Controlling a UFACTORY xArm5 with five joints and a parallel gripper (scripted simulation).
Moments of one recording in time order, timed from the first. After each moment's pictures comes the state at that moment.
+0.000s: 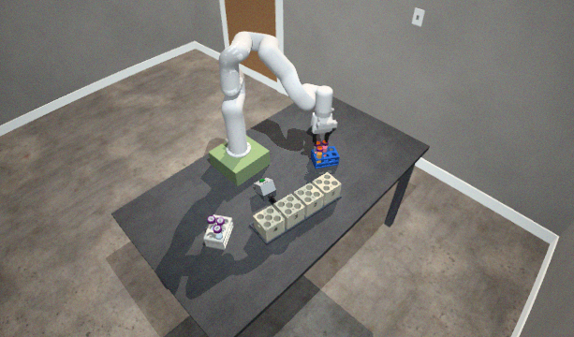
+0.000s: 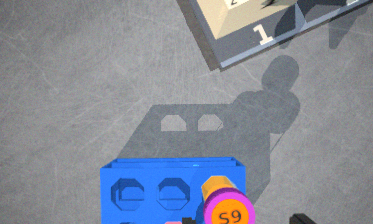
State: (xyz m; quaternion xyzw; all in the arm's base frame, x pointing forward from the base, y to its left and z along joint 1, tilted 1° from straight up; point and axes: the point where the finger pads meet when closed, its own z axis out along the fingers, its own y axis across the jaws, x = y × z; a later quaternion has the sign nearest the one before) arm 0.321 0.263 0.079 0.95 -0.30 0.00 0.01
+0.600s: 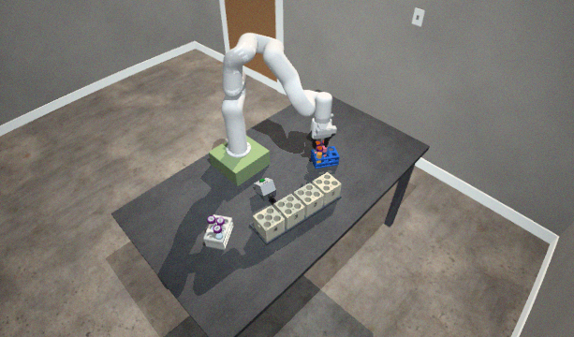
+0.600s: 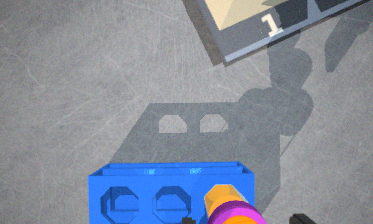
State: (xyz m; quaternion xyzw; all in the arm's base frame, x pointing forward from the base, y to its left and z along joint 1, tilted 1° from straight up) arm 0.321 0.262 0.047 0.95 -0.30 0.00 0.01
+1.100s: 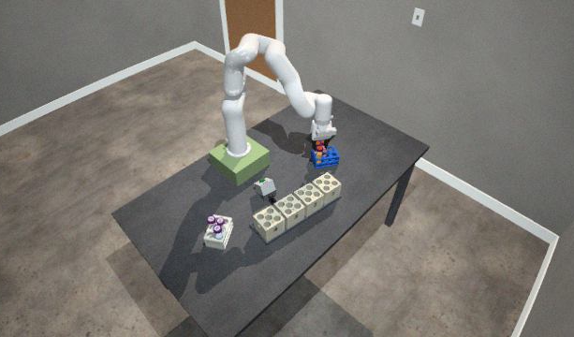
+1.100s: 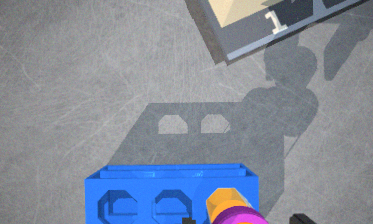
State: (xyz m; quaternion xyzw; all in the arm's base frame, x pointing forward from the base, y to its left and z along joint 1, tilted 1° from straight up) arm 0.321 0.262 0.037 0.95 -0.30 0.00 0.00
